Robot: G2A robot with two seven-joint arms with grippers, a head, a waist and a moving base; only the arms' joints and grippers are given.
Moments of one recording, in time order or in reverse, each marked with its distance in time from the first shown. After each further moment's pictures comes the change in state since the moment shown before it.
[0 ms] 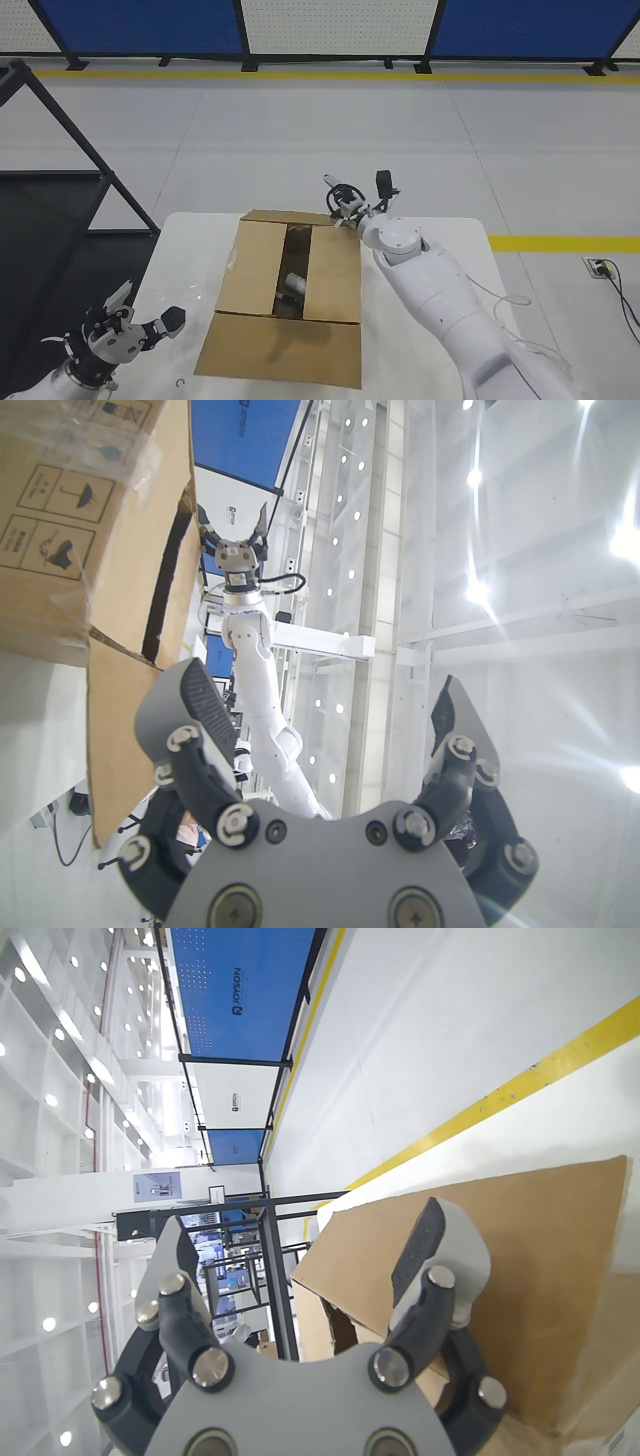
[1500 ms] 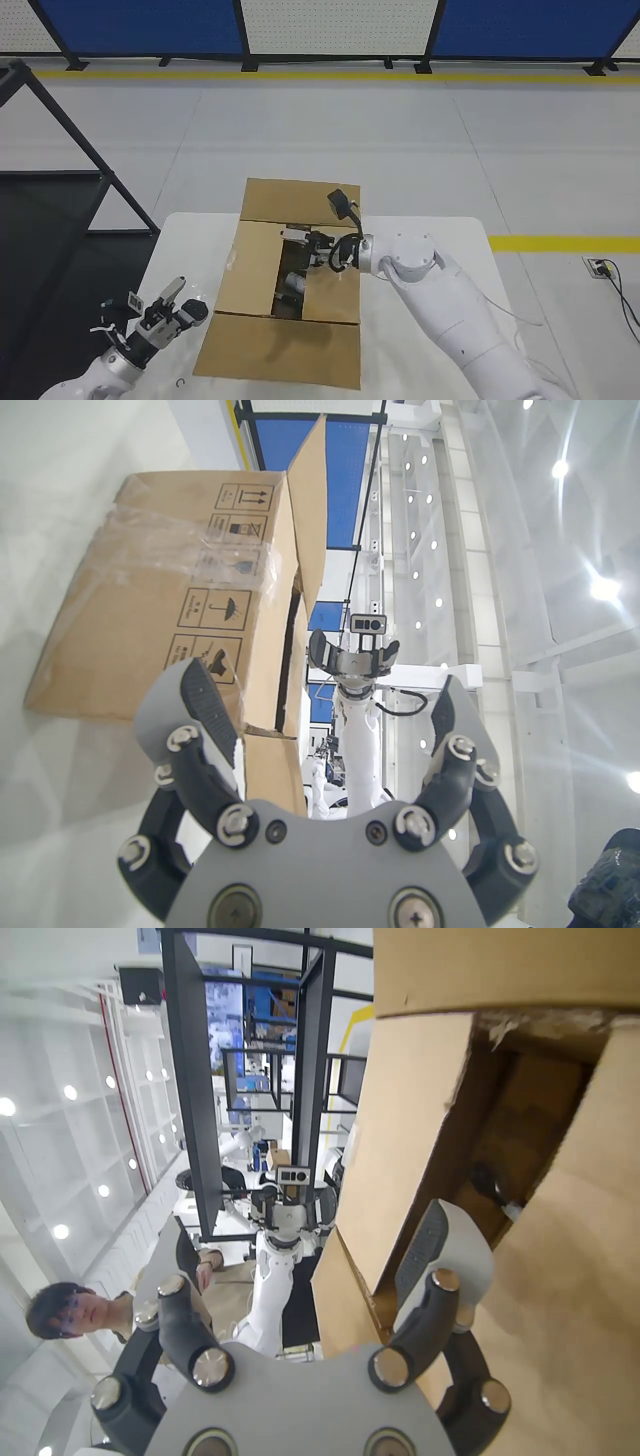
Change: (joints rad) left arm -0.068 -0.011 0.168 0.025 0.432 -0.176 0.289; right arm -0.220 0.147 0.143 -0.489 -0.227 -0.020 0.676
